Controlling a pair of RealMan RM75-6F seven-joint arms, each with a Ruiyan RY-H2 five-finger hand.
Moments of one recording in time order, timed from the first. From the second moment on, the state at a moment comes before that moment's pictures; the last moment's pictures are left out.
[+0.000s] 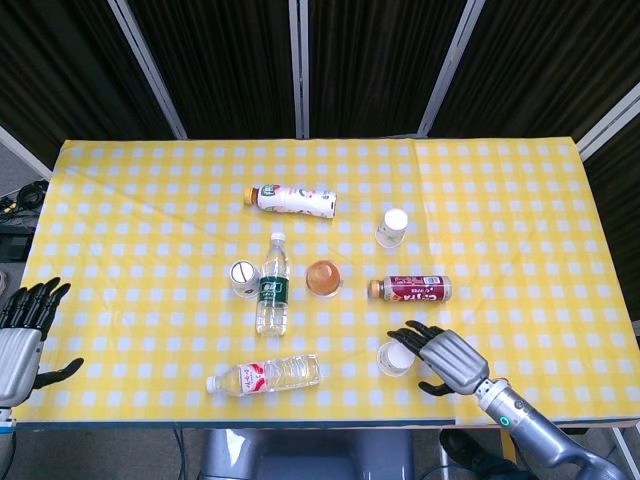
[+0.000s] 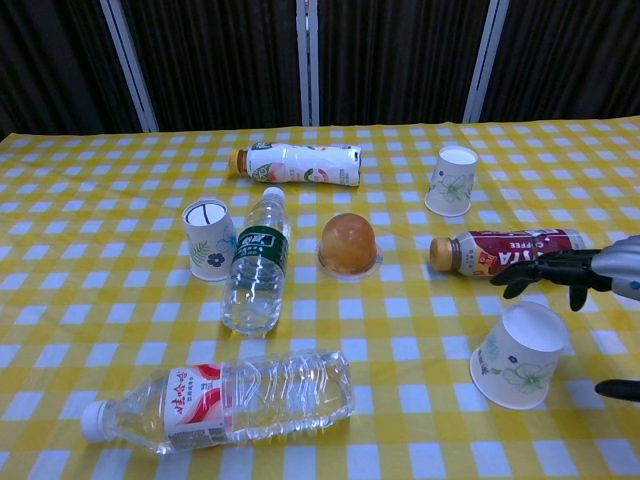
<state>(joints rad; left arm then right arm) -0.05 -1.04 -0.01 -1.84 1.54 1.50 0.17 0.45 -1.24 -0.05 -1.59 -1.77 1.00 0.07</state>
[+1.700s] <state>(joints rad) -0.07 -1.02 -0.02 -1.84 1.51 1.47 0.12 0.77 -1.58 0.24 -1.54 -1.28 0.80 -0.38</state>
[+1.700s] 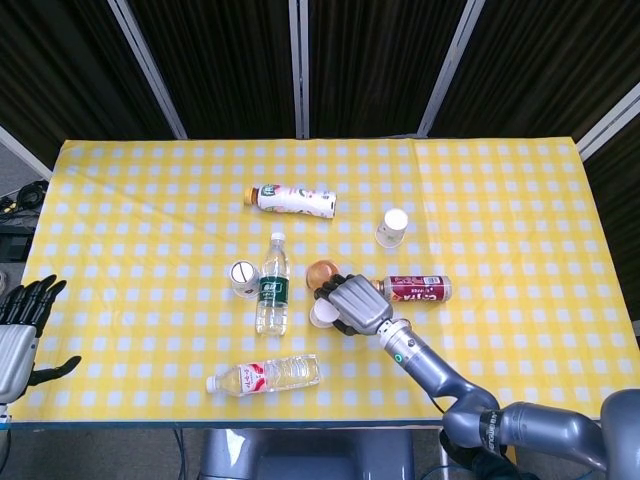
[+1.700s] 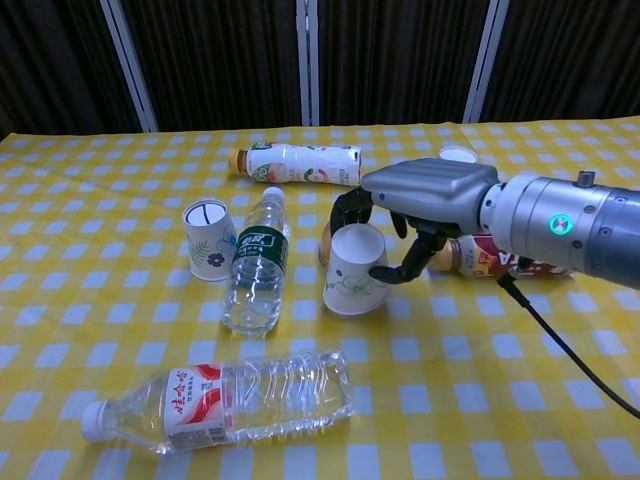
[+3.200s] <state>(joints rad) -0.11 -1.04 -0.06 -1.81 1.37 1.40 0.14 0.98 -1.55 0.36 -0.96 -0.90 0.55 -0.25</state>
